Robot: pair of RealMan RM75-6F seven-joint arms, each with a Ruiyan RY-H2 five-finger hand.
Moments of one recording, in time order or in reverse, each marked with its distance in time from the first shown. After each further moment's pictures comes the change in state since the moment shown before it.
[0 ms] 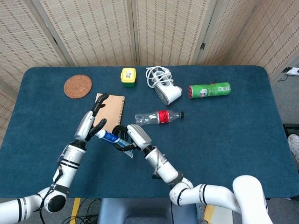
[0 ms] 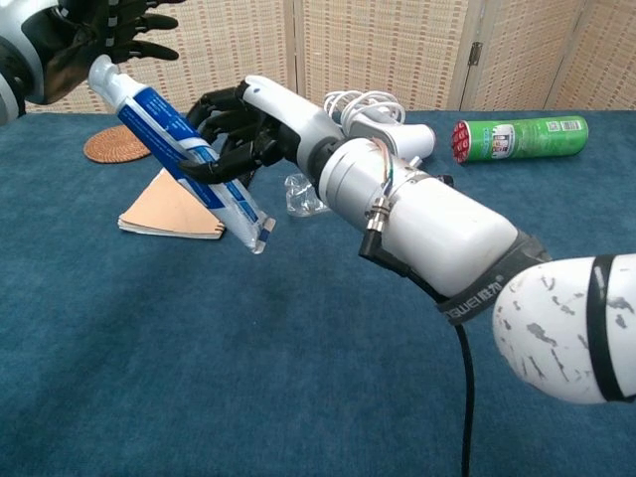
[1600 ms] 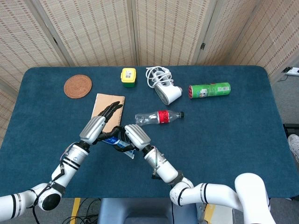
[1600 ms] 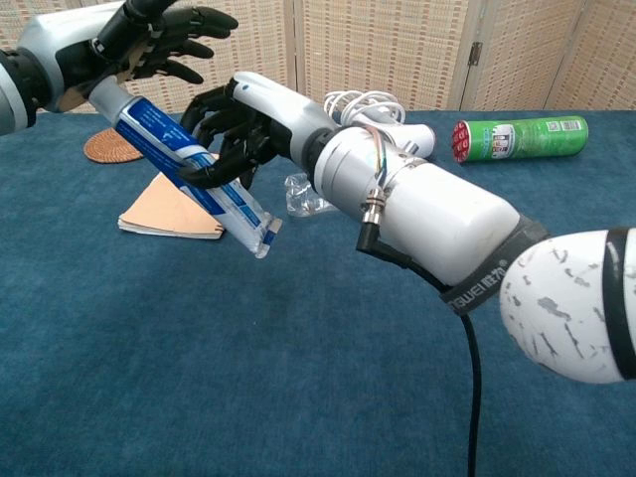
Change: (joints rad) left arm -0.084 0.097 0.079 -0.020 0.009 -0.104 0.134; right arm 0.019 0.037 0.001 -0.064 0.056 -0.026 -0.141
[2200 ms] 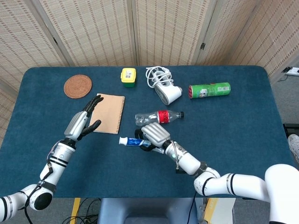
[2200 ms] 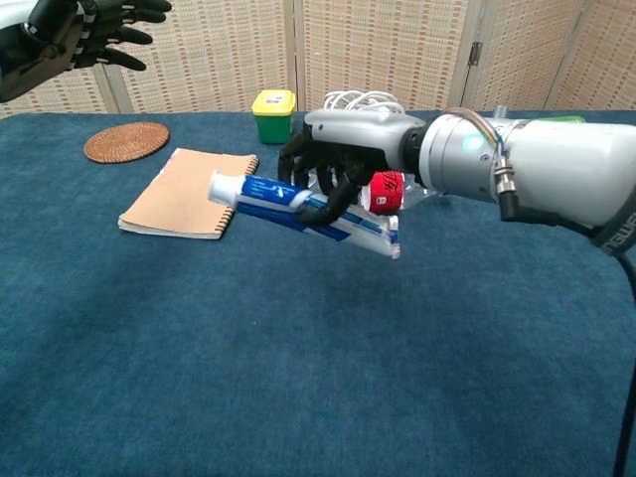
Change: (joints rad) left arm 0.063 0.045 0.002 0.049 -0.003 0.049 -0.103; right arm 0.010 0.350 -0.138 -0.169 0.149 -0.209 -0.366
